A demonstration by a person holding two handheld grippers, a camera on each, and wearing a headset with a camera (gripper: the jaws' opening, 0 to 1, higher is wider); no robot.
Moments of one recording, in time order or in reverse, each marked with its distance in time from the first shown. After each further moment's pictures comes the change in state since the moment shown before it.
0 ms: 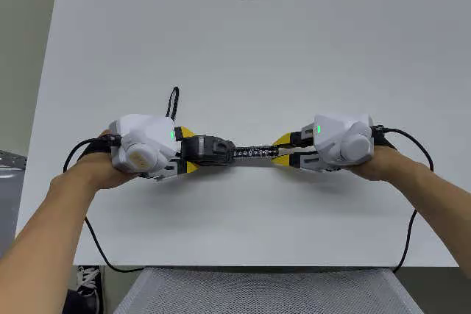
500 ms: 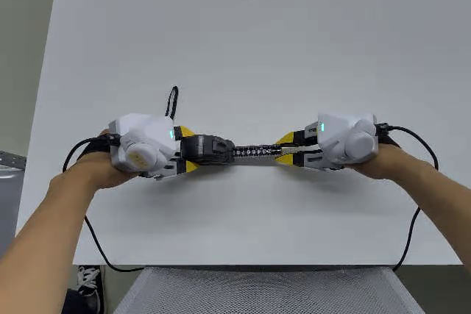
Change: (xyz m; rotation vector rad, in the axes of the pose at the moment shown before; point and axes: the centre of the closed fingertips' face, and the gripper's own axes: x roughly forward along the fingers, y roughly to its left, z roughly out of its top) left arm -0.001 -0.001 0.002 0.000 0.000 -0.001; right arm -0.006 0.000 -0.004 0.007 0.003 -0.002
